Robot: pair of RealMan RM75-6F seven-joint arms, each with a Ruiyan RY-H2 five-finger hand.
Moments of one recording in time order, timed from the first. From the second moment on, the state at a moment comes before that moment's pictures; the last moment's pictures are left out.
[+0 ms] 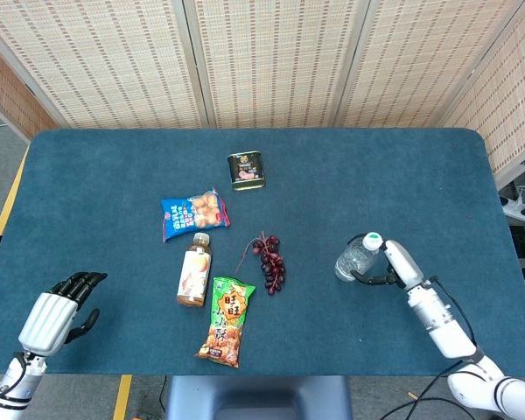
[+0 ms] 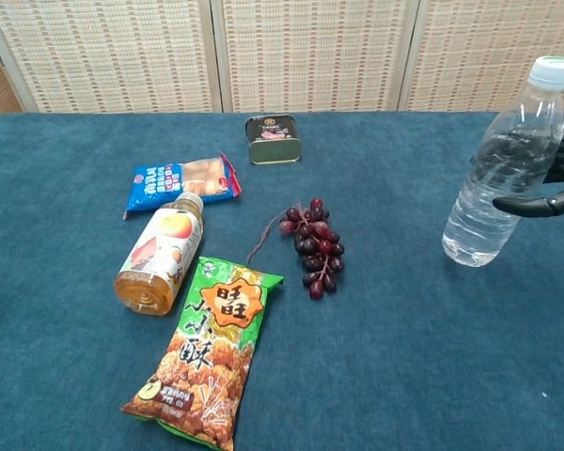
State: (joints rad) left arm -0.20 -1.32 0.03 -1.33 1.71 1.54 -0.01; right arm 0.49 -1.51 0.03 -1.07 -1.57 1.19 0.96
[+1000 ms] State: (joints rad) left arm -0.20 -1.32 0.03 -1.33 1.71 1.54 0.00; right arm 0.49 -1.47 -0.05 -0.97 -1.64 1.21 0.89
